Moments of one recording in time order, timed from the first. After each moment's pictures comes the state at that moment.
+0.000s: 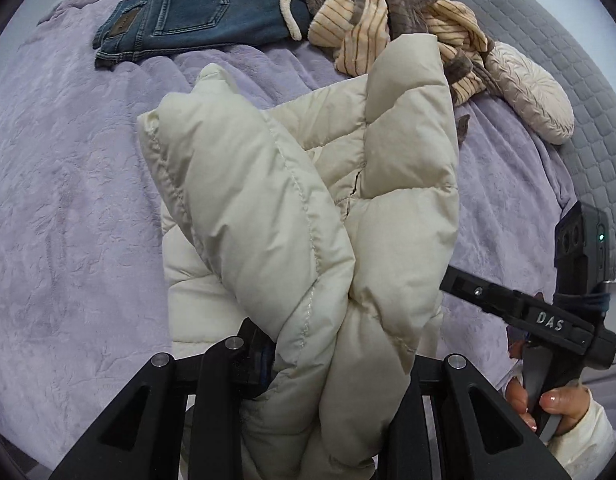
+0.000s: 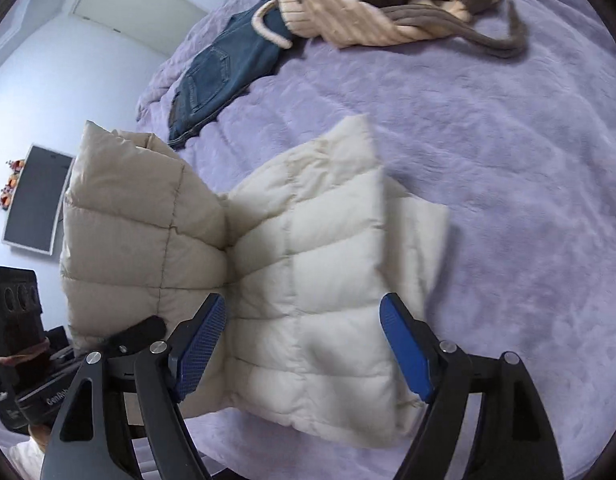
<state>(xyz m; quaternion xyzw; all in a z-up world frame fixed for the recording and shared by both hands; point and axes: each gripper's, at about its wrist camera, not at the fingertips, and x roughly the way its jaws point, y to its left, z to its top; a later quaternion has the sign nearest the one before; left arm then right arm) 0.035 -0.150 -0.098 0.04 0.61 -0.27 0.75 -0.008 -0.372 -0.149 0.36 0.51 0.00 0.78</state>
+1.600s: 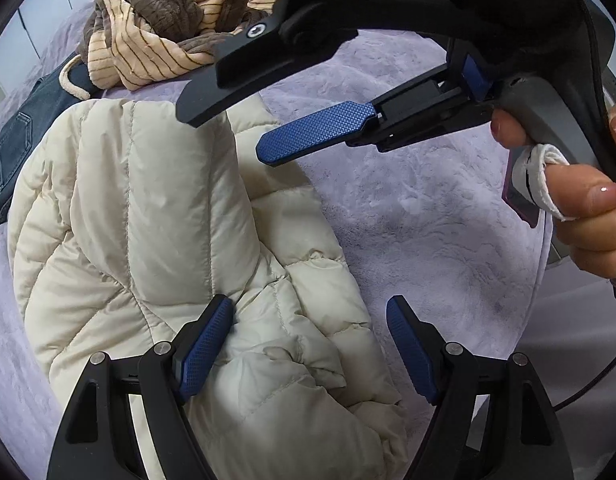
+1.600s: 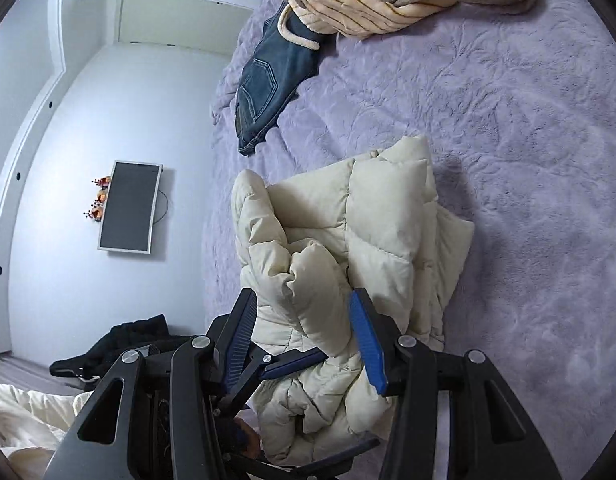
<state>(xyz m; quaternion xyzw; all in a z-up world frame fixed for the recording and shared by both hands) -0.069 -0.272 -0.145 0.27 0.50 -0.45 0.69 -0.009 -0.474 -0.156 0.48 0.46 0.17 0.73</state>
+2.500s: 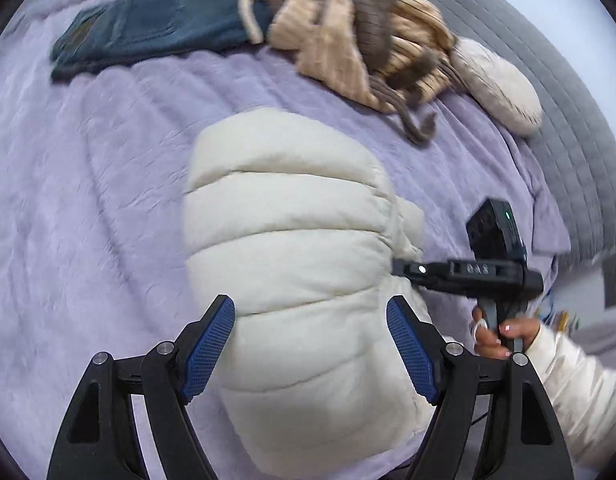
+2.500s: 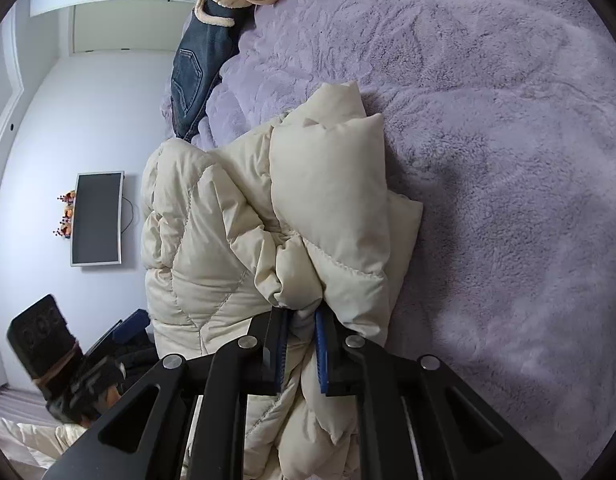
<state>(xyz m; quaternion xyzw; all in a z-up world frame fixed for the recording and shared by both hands) 0.049 -0.138 -0.118 -0.02 0.60 -0.33 0.73 -0.009 -0.474 -0.239 0.49 0.51 0.13 0.70</state>
